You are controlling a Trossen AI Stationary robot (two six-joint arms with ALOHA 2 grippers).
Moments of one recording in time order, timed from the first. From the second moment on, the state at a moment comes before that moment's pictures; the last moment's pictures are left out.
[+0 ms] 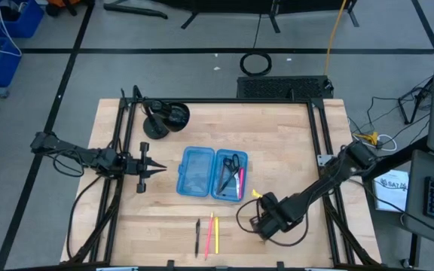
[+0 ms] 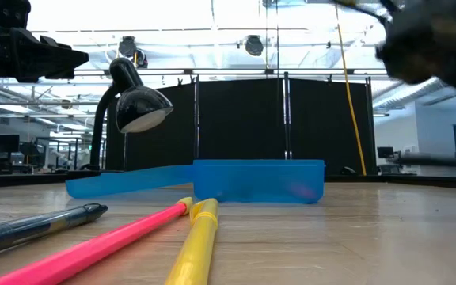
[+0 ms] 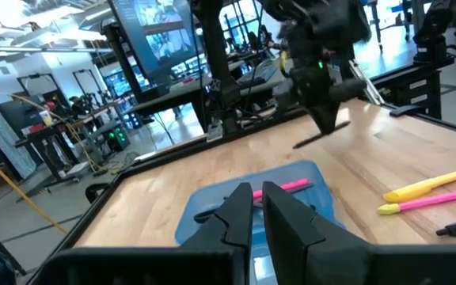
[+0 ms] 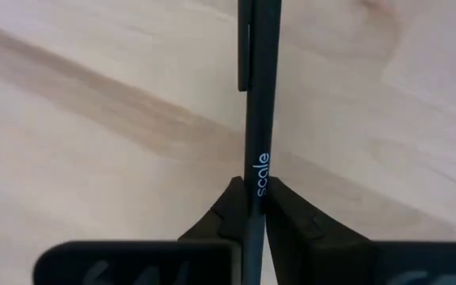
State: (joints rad) left arm -0.29 0.22 0.01 0.23 -0.22 0.33; right arm 0.64 1.79 1.16 -0.85 0.05 1.82
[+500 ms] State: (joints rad) left arm -0.29 0.22 0.01 0.23 -0.22 0.33; right arm 0.64 1.60 1.34 -0.83 0.31 1.80
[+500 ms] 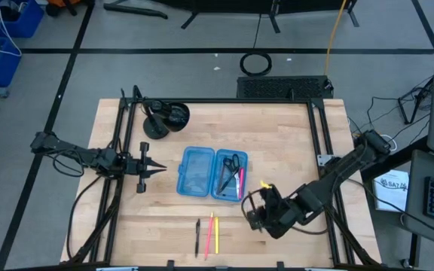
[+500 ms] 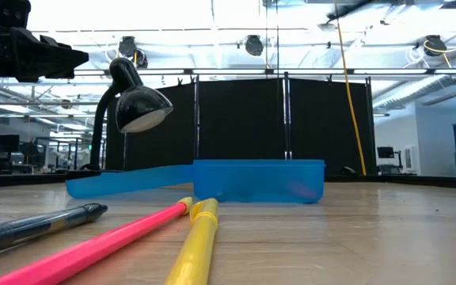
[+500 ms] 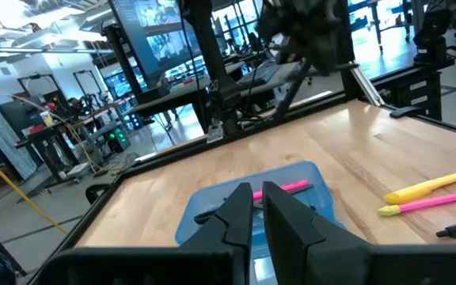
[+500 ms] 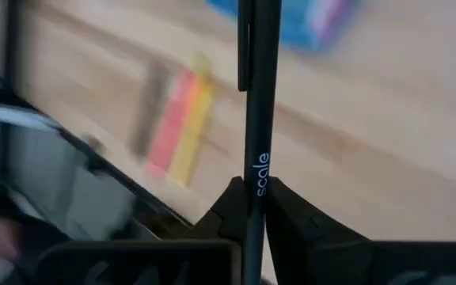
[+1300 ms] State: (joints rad) left arm -0.29 0.22 0.01 0.24 -0.22 0.31; right arm 0.16 1.56 1.29 -0.52 0.29 1.32
